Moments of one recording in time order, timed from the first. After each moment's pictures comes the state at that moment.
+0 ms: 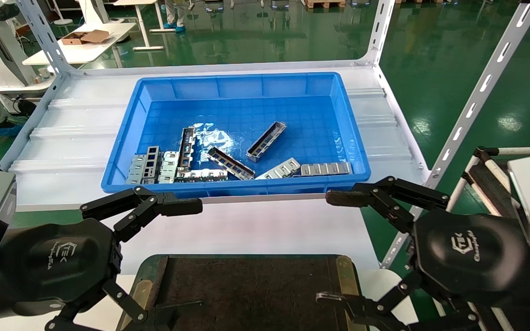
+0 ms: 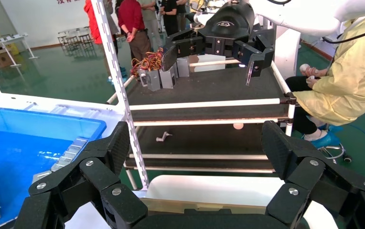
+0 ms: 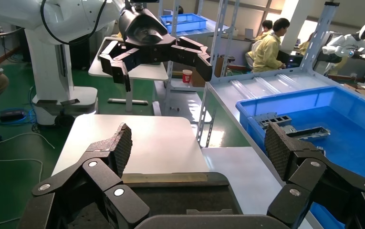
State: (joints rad) left arm -1.08 0.61 0.28 -1.28 0.73 1.49 -0.19; right arm 1.11 -0.56 -0.40 1.27 -0.65 -1.45 0.12
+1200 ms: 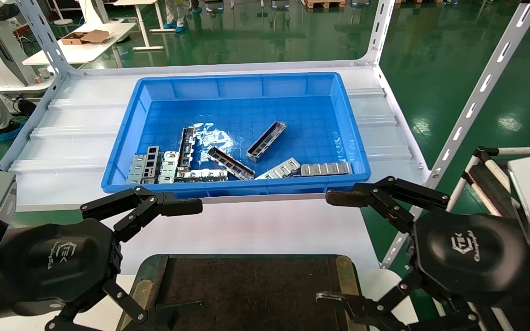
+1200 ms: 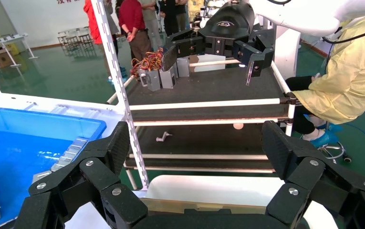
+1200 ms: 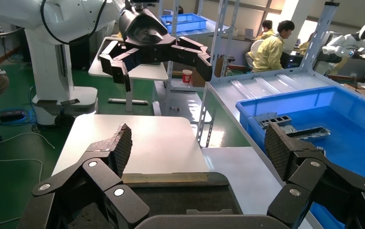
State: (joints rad) left arm -1.08 0.61 0.28 -1.28 0.73 1.49 -0.19; right arm 1.11 -0.56 -0.40 1.27 -0.65 -1.45 0.12
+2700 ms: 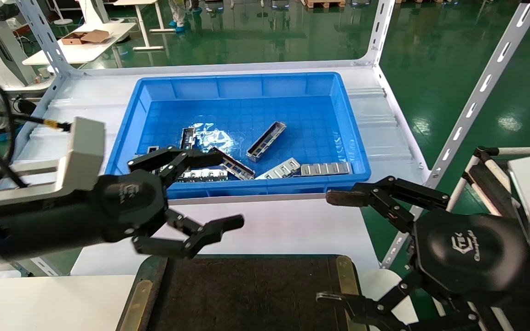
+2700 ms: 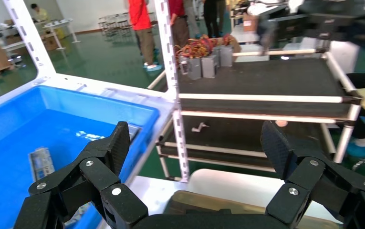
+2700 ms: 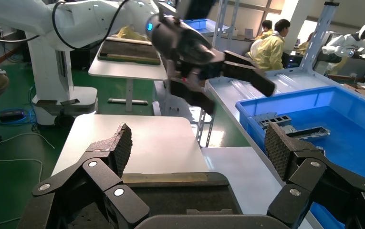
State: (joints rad) left arm -1.20 0.75 0.36 -1.22 0.92 1.29 -0.23; right arm 1.11 -0.56 -0.40 1.27 -0.65 -1.45 0.12
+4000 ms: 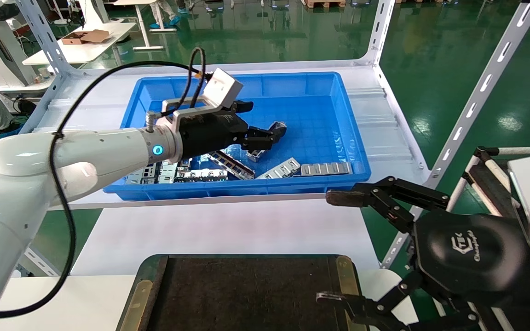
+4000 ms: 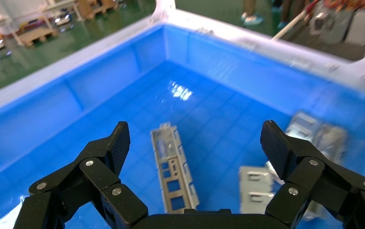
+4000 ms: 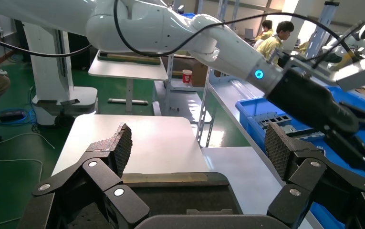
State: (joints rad) left arm -1.62 1.32 0.53 -0.34 1.28 0.85 0.00; right arm 1.11 -0.56 -0.40 1.27 -0.65 -1.45 0.12
